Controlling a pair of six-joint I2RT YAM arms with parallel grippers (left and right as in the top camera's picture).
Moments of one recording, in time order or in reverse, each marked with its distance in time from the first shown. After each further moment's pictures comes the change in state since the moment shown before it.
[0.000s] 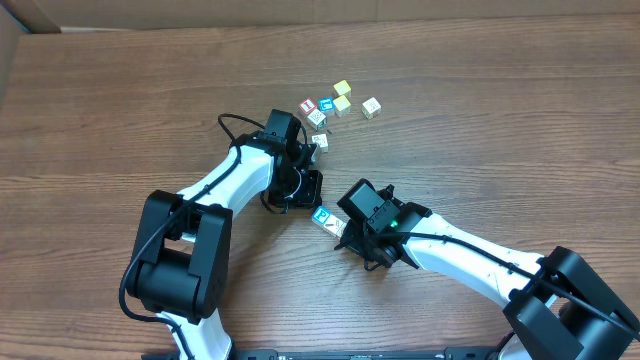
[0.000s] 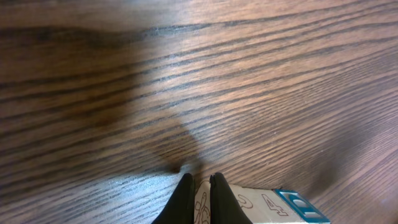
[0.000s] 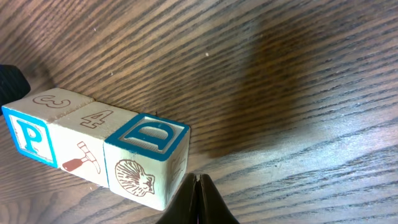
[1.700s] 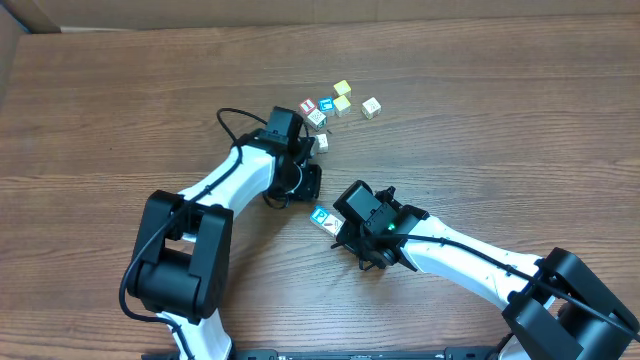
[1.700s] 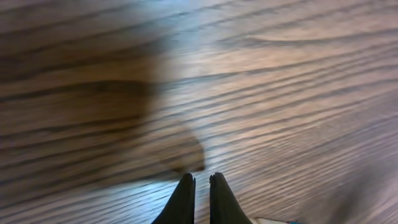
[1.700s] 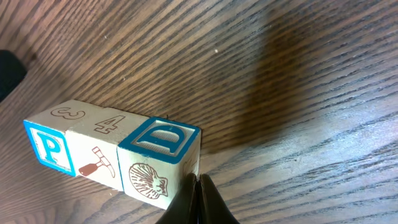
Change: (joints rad) left arm 0.000 0.000 0.004 0.063 -0.089 -0.032; right arm 0.020 0.000 -0.001 0.033 0.018 0.109
